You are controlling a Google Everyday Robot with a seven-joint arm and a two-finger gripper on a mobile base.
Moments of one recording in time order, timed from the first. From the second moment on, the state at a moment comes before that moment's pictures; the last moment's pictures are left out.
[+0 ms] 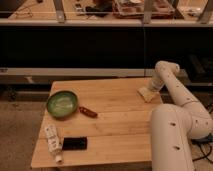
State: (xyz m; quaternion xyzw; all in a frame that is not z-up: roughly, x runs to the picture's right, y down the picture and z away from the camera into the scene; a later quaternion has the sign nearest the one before) arm 0.306 0.033 0.990 -0.30 -0.03 0.20 0.93
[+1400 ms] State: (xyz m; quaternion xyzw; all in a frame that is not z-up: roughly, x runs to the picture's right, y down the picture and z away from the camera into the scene) arm 0.199 0.058 0.933 -0.28 -0.13 -0.05 0.95
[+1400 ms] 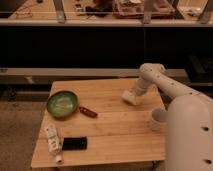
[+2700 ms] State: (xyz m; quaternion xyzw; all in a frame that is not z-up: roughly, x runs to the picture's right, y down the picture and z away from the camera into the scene) arm 0.290 0.052 0.968 -0.28 -0.06 0.04 0.96
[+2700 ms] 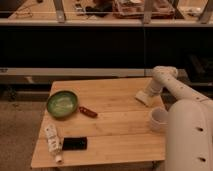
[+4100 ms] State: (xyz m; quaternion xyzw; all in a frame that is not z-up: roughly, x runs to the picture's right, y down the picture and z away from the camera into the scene) arm 0.208 0.054 0.926 -0.27 -0.13 -0.08 0.95
